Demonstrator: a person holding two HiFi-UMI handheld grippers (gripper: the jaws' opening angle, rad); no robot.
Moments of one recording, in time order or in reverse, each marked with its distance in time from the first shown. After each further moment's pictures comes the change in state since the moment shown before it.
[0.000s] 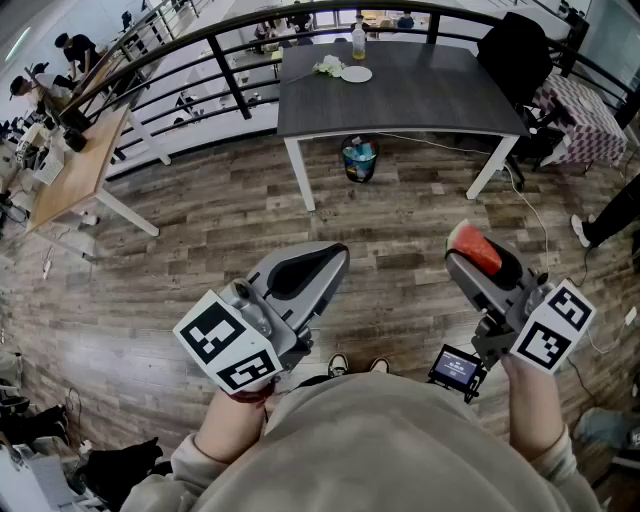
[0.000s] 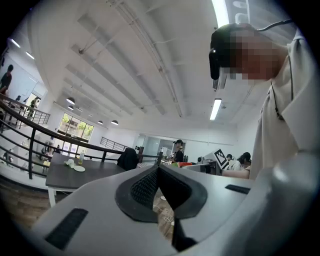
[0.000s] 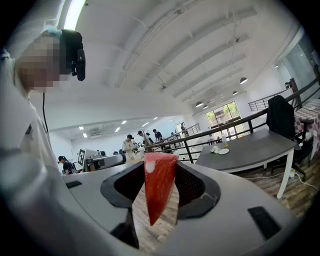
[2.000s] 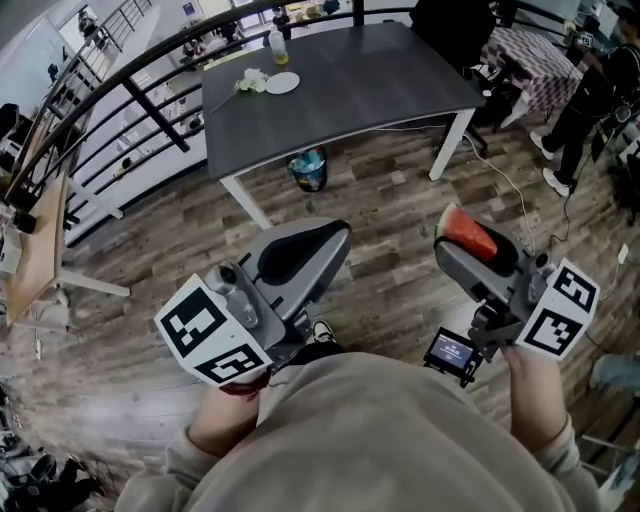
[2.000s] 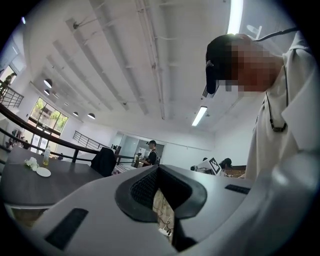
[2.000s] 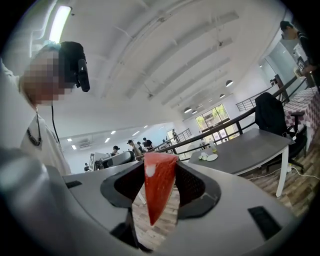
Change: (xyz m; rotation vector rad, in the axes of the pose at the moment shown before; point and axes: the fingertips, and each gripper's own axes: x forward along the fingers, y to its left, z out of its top) left arm 0.167 0.067 0.020 -0.015 -0.020 -0.296; right arm 0.027 -0.127 0.049 0.076 -0.101 -0.074
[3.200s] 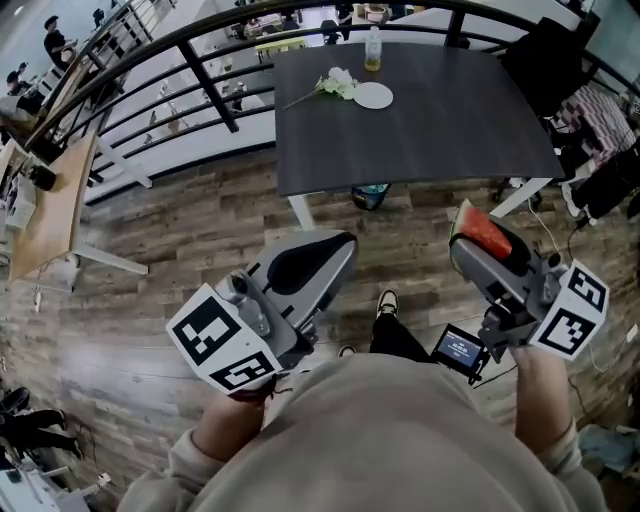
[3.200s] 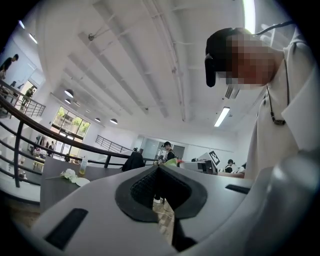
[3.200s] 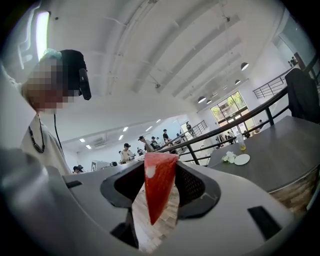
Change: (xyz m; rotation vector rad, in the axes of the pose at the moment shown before) left arm -0.107 0.238 0.037 -0.025 -0.011 0.218; right arm 0.276 -0.024 0.029 0.027 0.084 0.180
